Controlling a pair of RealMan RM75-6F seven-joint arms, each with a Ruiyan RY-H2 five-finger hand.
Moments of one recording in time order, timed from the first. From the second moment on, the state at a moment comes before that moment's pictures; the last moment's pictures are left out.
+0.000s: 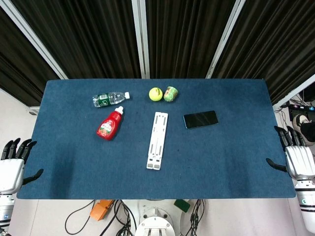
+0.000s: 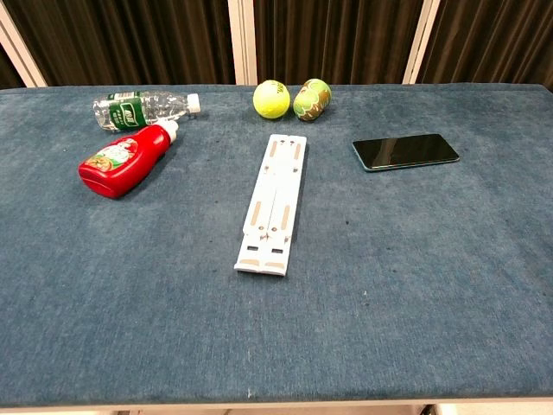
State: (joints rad) left arm -0.03 -1.16 -0.02 -1.60 1.49 1.54 0.13; right arm 0.15 -1.12 0.09 -1.52 -1.47 1.42 0.04
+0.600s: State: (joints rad) left arm -0.03 -1.15 -0.03 -1.60 1.49 1.55 0.13; right arm 0.46 -1.27 0.19 -1.45 -1.32 1.00 -0.12
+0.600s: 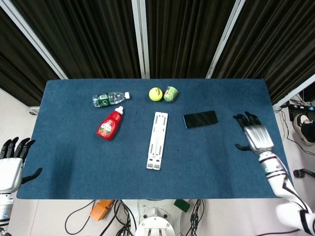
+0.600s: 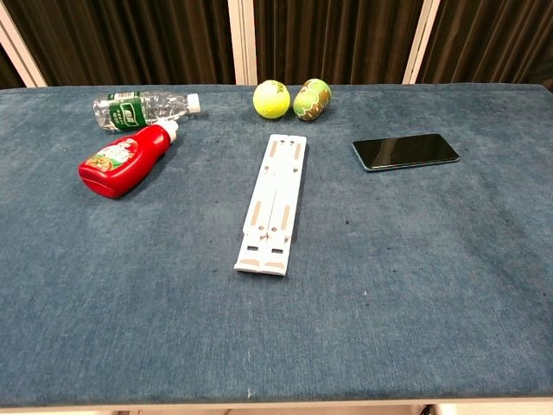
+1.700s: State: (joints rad) left arm -0.03 -1.15 -0.04 -1.60 1.43 1.50 0.15; right arm 0.85 -1.74 0.22 -0.81 -1.20 0.63 -0.08
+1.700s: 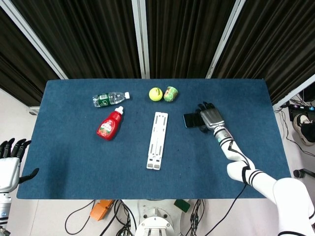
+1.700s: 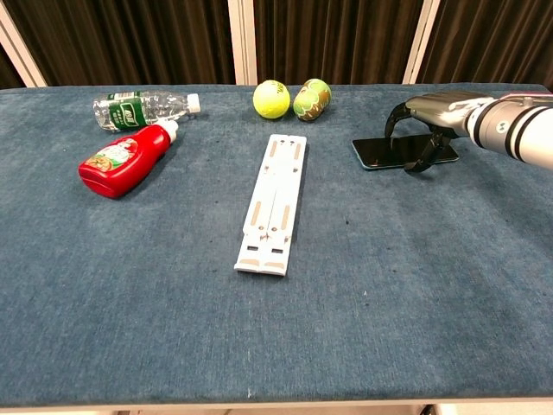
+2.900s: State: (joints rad) left arm -0.02 -1.17 -0.05 -1.54 1.43 1.51 0.10; right arm 0.83 -1.60 0.17 -1.00 -1.20 0.62 -0.15
